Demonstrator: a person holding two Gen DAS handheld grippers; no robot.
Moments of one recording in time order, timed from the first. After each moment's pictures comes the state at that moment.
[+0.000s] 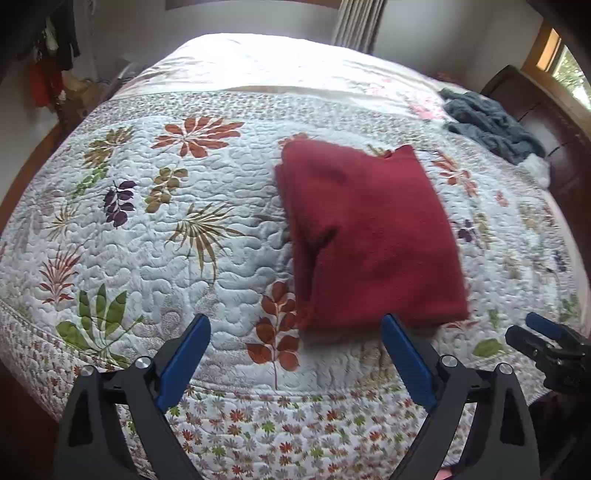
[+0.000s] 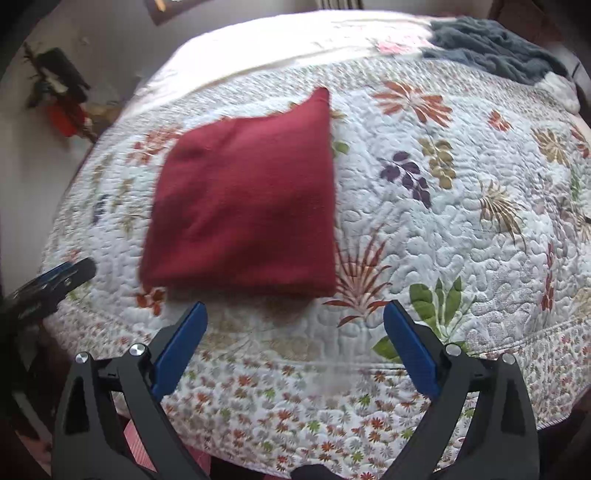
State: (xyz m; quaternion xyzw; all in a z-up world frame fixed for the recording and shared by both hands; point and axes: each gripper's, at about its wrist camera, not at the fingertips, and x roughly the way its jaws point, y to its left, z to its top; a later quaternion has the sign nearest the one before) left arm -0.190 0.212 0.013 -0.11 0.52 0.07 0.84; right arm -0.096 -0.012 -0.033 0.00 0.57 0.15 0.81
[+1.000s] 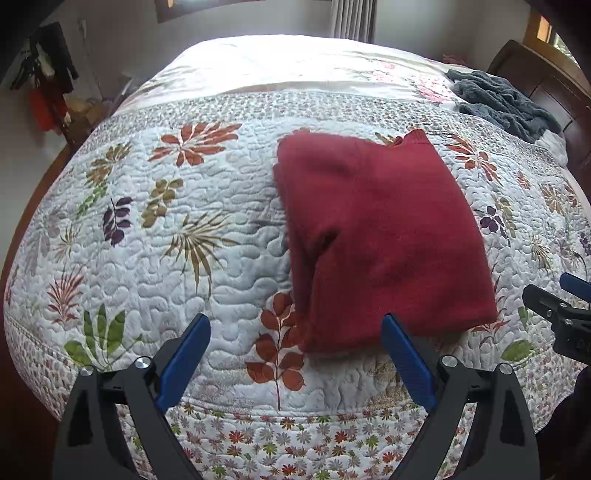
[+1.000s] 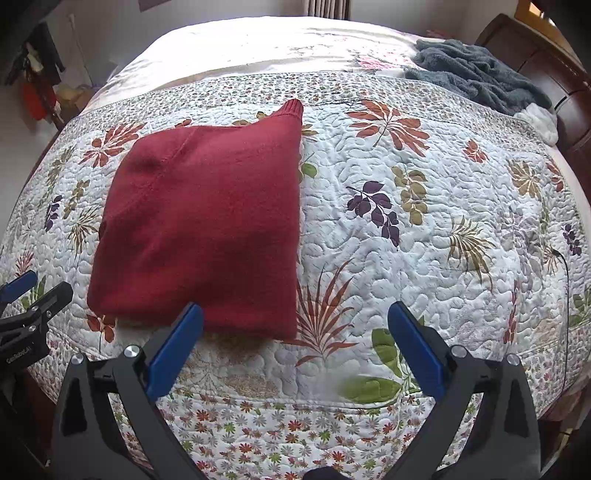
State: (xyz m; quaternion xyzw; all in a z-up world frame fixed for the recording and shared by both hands) left arm -0.170 0.192 0.004 -0.05 0.52 0.09 0.85; right arm -0.063 -0.001 -0.035 -0.07 0.55 0.09 0.83
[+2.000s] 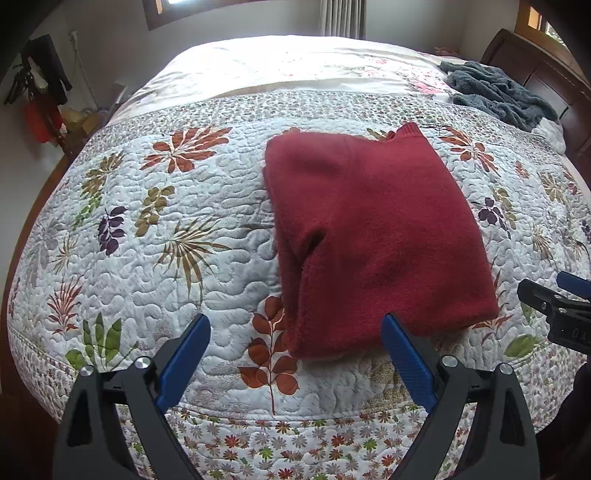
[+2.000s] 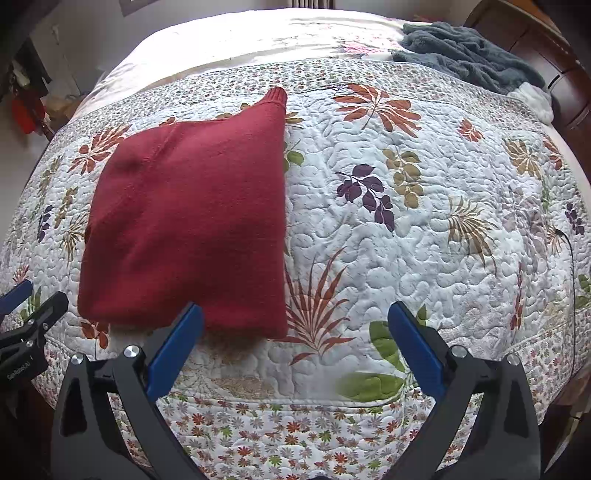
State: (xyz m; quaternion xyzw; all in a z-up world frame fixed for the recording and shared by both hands) left arm -0.166 0.181 -0.003 -0.03 0.53 0.09 0.84; right arm -0.058 -0.012 -0.048 -0.05 0.56 0.08 0.82
